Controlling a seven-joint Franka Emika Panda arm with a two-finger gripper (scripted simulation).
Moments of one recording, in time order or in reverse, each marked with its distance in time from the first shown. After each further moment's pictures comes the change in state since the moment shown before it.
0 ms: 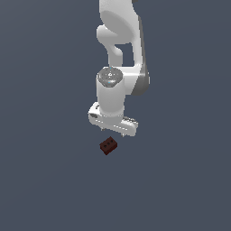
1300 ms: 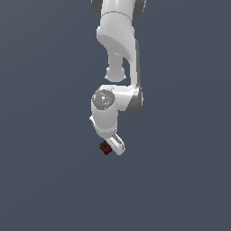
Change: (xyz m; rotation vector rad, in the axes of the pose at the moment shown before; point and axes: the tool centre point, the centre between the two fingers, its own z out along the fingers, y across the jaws) arm 0.024 0.017 0.064 -0.015 -0.007 0.528
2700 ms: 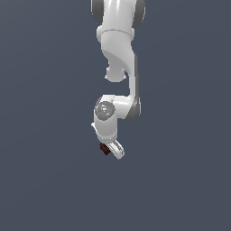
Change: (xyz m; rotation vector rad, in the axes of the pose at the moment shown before) arm 0.000 0.000 0.050 0.000 0.000 0.005
